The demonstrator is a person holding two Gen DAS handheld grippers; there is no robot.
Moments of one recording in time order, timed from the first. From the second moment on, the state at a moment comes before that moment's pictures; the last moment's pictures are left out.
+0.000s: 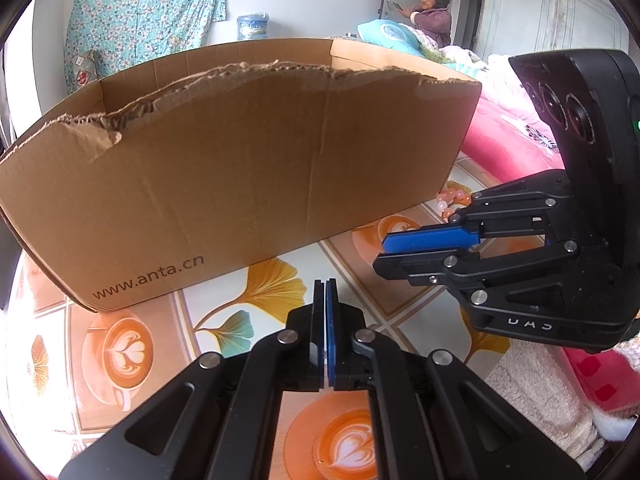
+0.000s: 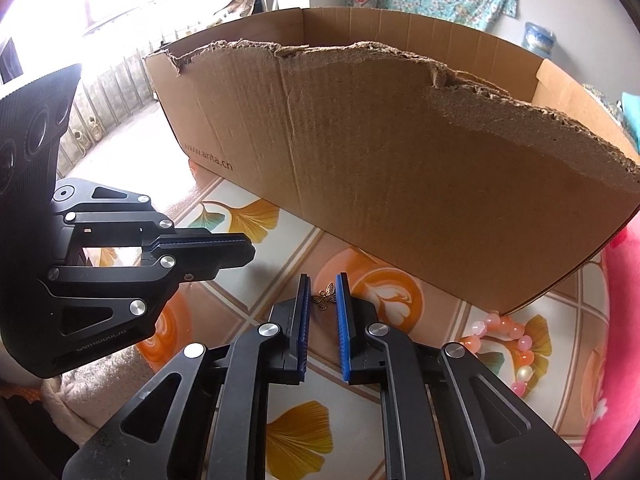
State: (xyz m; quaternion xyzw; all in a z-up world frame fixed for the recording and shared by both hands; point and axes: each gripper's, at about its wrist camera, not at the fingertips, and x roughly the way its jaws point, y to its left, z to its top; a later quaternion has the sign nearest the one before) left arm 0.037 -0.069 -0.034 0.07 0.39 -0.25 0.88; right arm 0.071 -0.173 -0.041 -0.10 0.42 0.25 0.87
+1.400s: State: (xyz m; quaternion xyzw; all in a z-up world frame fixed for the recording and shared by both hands) left arm 0.026 -0.162 -0.037 0.14 0.38 -0.26 0.88; right arm 0.044 -0.268 -0.015 0.00 0.37 0.18 0.91
